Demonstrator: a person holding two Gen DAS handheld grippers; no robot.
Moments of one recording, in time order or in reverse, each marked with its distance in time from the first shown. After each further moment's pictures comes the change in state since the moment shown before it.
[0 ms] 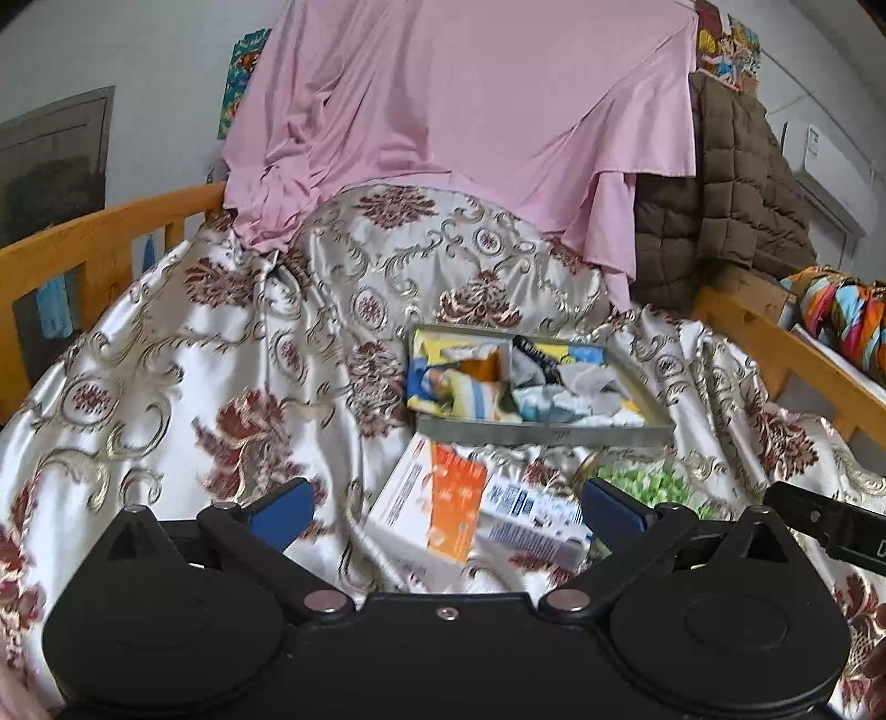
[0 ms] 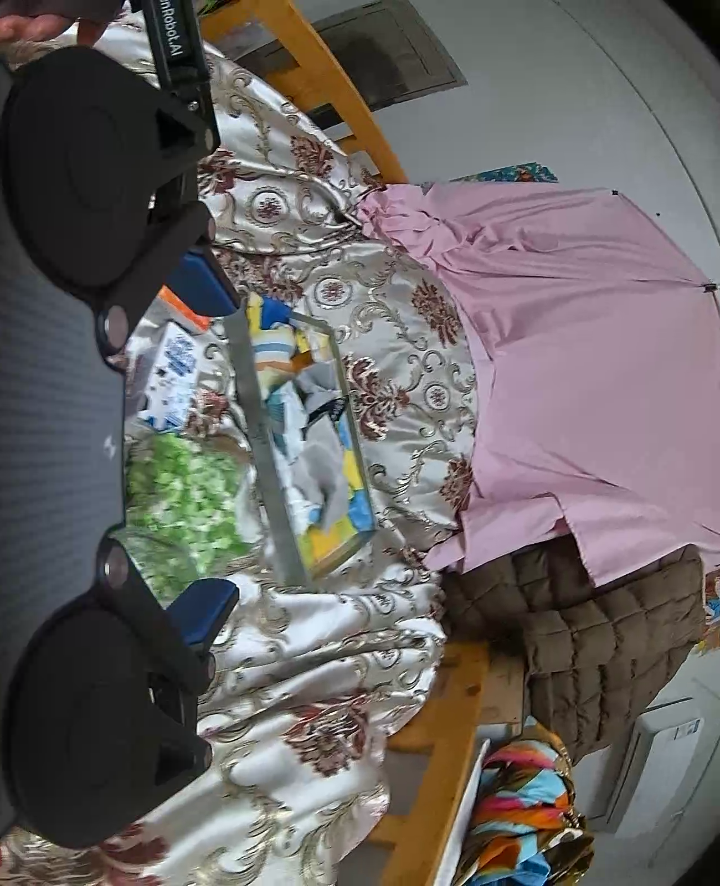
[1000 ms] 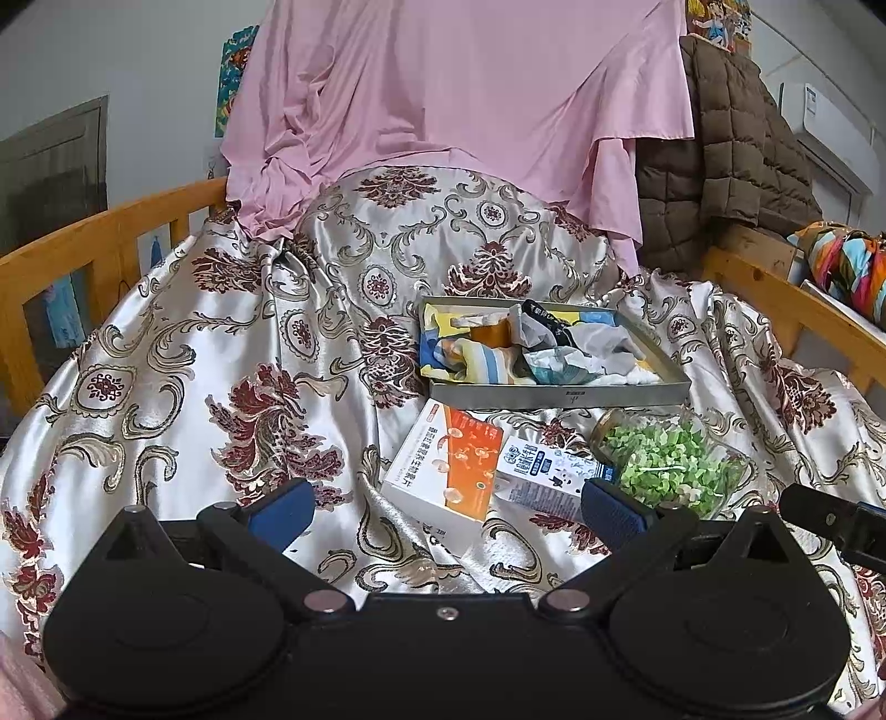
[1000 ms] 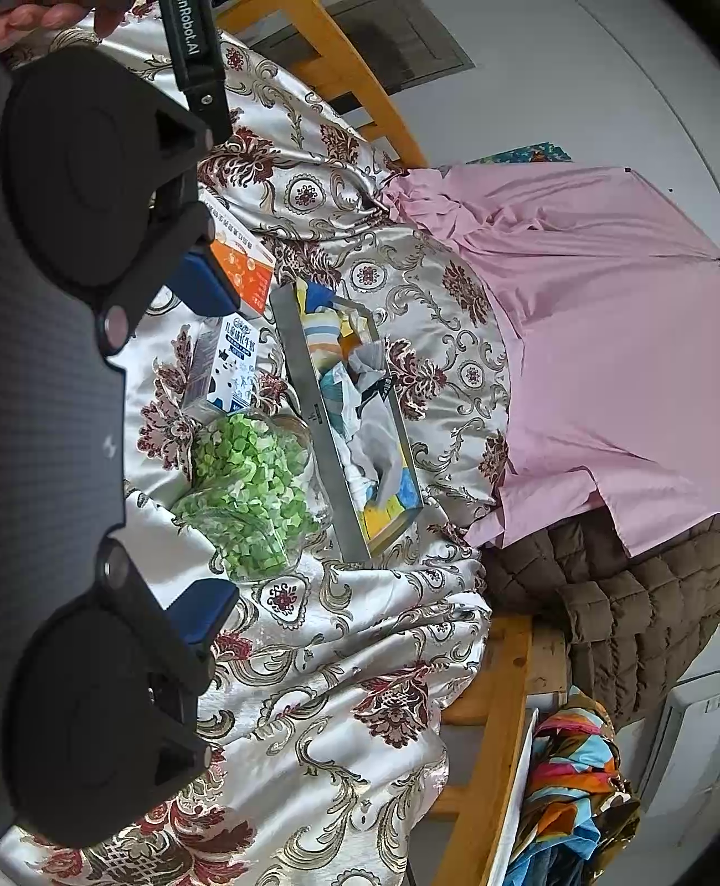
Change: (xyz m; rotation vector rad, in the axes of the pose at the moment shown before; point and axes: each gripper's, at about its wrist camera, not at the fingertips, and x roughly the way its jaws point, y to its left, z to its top) left arm 0.000 -0.006 -0.014 0.048 0.032 0.030; right arm -0.009 -0.008 -0.035 0.041 0.046 -0.028
